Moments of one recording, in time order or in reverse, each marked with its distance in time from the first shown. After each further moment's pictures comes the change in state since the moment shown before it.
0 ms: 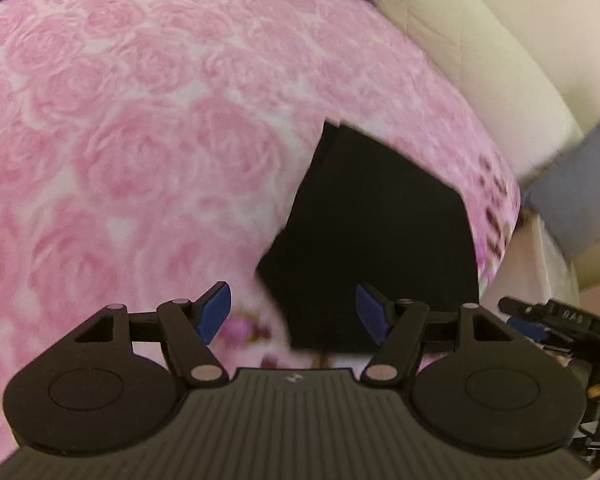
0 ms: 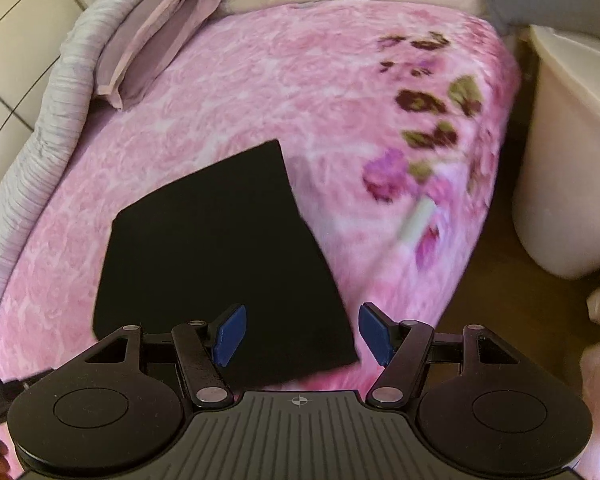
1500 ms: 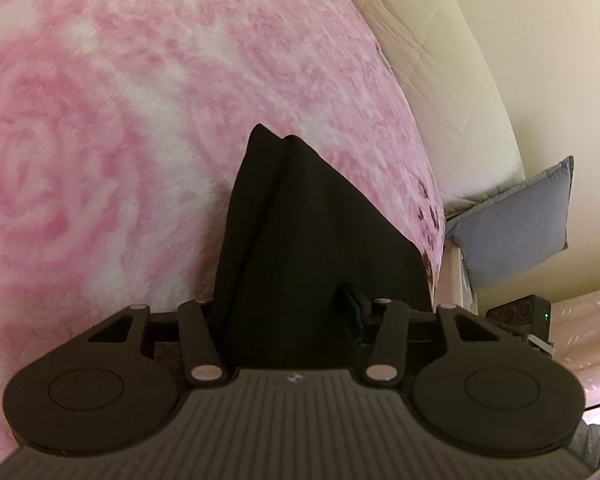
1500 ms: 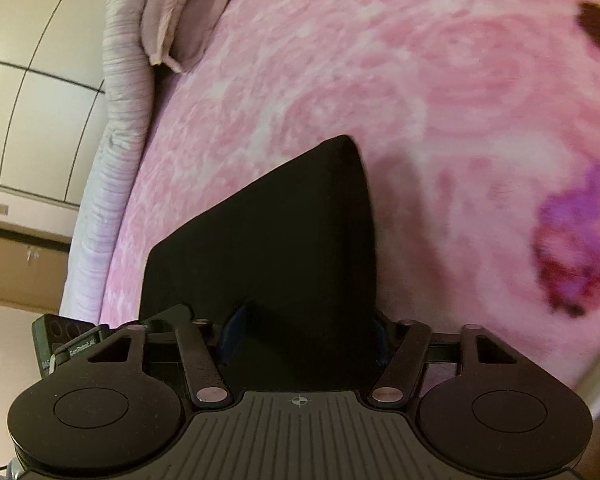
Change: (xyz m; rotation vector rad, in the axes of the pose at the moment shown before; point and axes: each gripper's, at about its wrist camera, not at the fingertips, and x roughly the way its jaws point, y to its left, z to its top) left arm 0.184 0.007 0.069 -0.133 0.127 -0.401; right arm 0.154 -0.035 0.086 0.063 0.279 0.472
